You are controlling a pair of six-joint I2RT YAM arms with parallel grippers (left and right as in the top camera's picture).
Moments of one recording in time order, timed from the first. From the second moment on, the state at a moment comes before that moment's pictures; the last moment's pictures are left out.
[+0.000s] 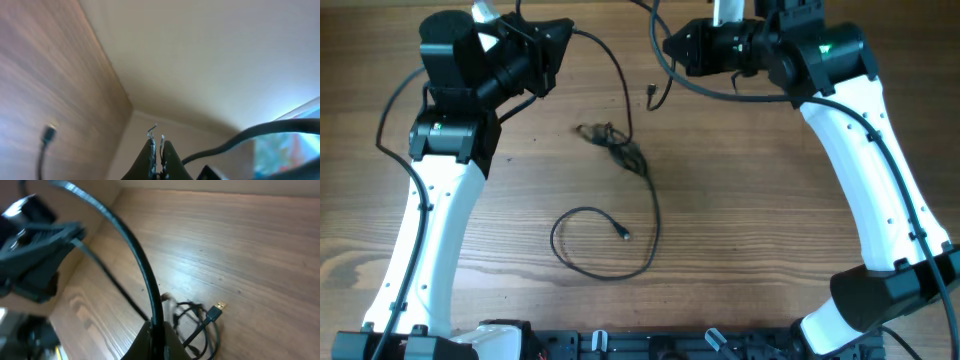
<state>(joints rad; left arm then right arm) -0.07 1.43 1.31 -0.17 0.57 -1.55 0.34 1.77 1.94 -0.90 -0.59 0.21</state>
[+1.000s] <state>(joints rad) -0.07 1.43 1.31 -0.13 0.62 -1.93 0.43 1.92 1.94 -0.67 -0.76 -0.15</state>
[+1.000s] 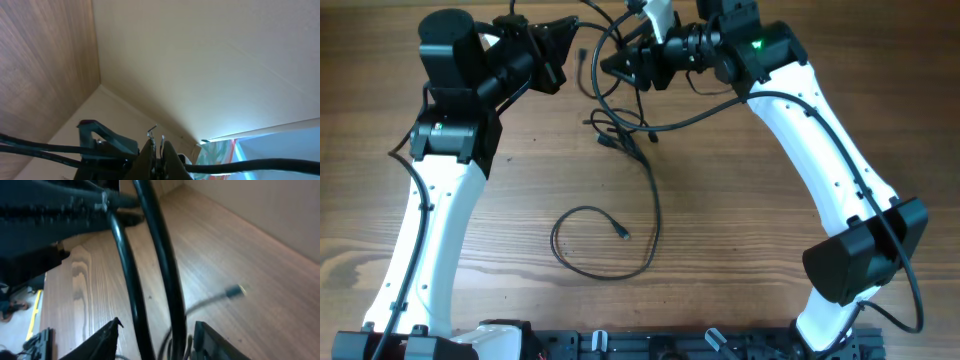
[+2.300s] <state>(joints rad) -0.07 1.52 1.31 -0.65 0.24 -1.02 0.52 2.01 2.13 -1.20 -0.10 0.17</state>
